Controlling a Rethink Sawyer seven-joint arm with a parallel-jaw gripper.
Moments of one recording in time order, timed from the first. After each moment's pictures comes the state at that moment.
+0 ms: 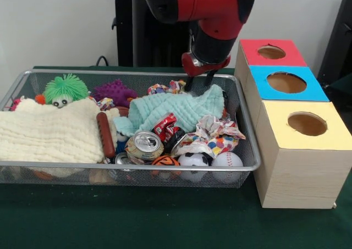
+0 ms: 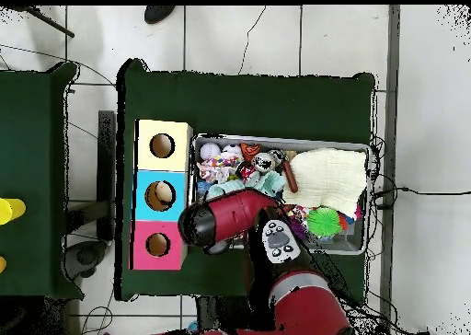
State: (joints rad) arm -0.23 -0.53 0.19 1.75 -0.52 0.71 1.57
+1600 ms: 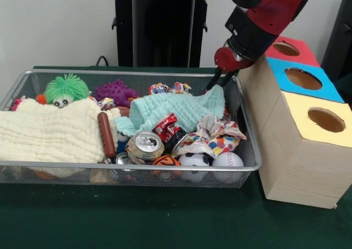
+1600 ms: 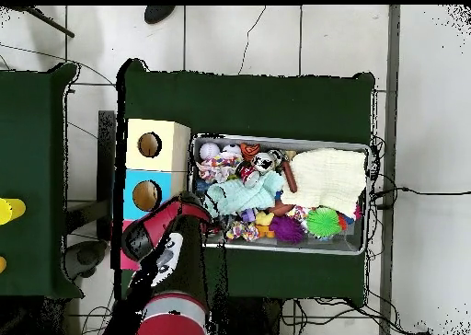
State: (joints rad) arm 0.21 -0.48 -0.11 1.63 -0.49 0.68 1.58
